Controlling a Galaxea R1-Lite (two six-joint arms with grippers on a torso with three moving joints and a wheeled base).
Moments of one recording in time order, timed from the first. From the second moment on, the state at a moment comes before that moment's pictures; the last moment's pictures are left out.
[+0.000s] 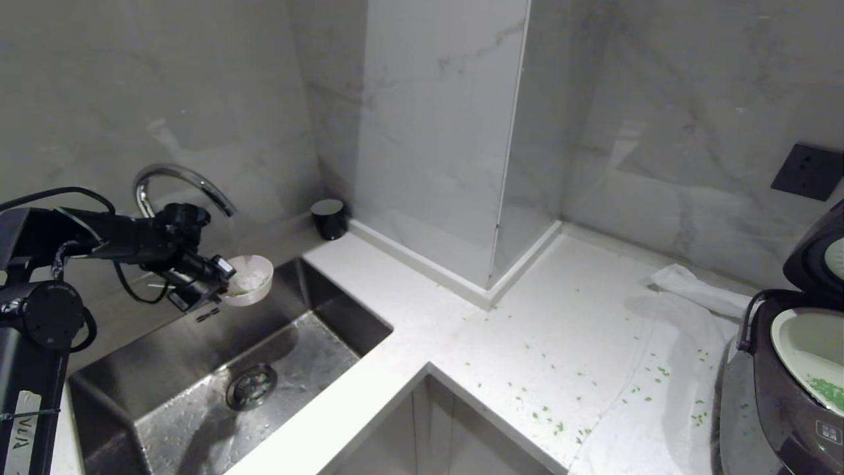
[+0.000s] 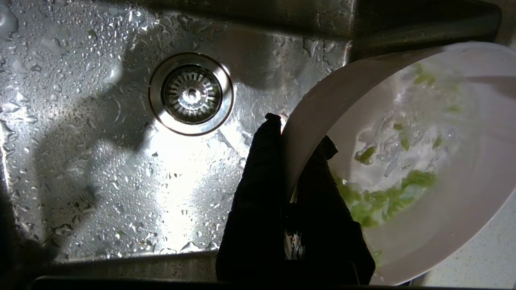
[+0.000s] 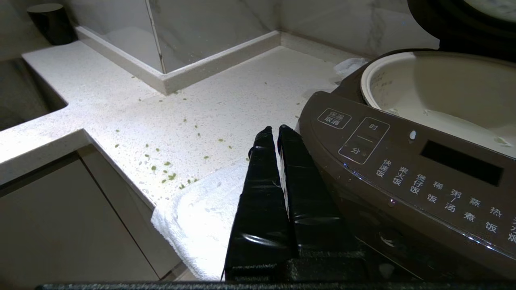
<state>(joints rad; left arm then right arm) 0.19 2.48 -1.96 0.42 0.01 -0.75 0.01 0.00 0.00 -0.01 0.01 -0.03</state>
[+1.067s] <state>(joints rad) 0.10 2.44 -1.95 0.48 0.01 -0.84 0.01 0.00 0.00 -0.01 0.01 -0.03</state>
